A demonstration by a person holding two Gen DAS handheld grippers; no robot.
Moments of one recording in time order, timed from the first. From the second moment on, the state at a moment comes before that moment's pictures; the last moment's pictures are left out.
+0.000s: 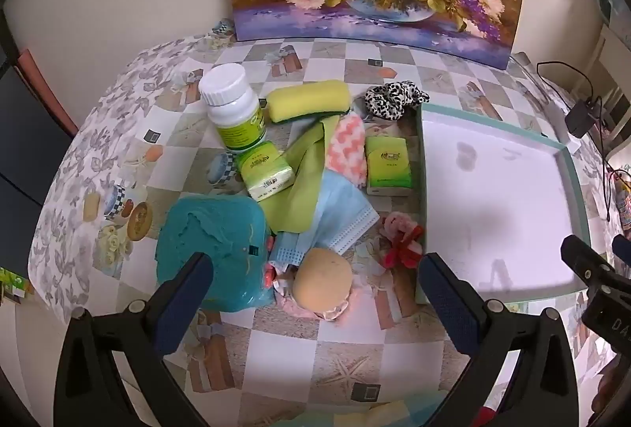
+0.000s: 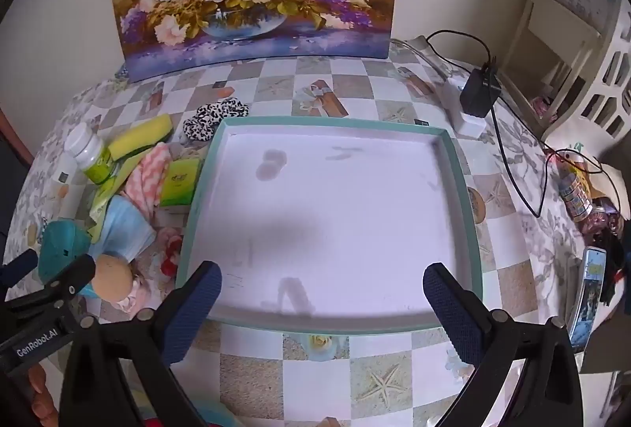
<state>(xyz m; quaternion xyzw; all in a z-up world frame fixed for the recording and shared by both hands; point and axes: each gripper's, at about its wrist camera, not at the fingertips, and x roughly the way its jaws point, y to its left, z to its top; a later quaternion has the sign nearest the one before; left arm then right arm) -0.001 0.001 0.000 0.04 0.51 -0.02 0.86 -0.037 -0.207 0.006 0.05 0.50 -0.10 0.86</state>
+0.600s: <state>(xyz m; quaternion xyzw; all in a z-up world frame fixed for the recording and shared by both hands) 0.001 -0.003 -0.005 0.01 0.52 -0.04 0.85 -0.042 -0.213 0.009 0.05 0.49 -0.10 0.86</state>
